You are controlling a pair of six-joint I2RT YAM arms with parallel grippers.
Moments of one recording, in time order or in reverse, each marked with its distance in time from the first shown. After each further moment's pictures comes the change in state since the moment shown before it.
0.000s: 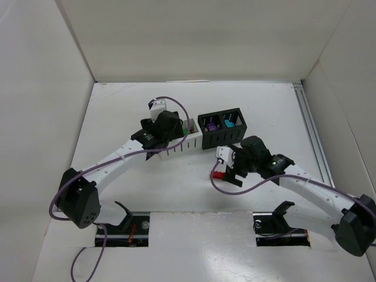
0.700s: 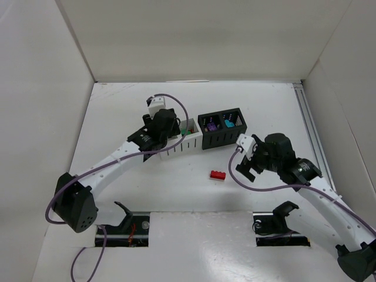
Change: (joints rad) left arm 0.002 -0.073 -0.004 0.065 -0.020 0.046; right arm -0.120 -0.225 0.095 -0.180 0.061 0.106
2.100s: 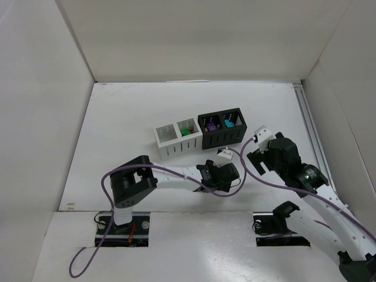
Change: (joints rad) left arm -0.617 0.544 0.113 0.008 0.135 -0.196; right arm 0.001 -0.090 -0.025 -0.033 0.564 0.211
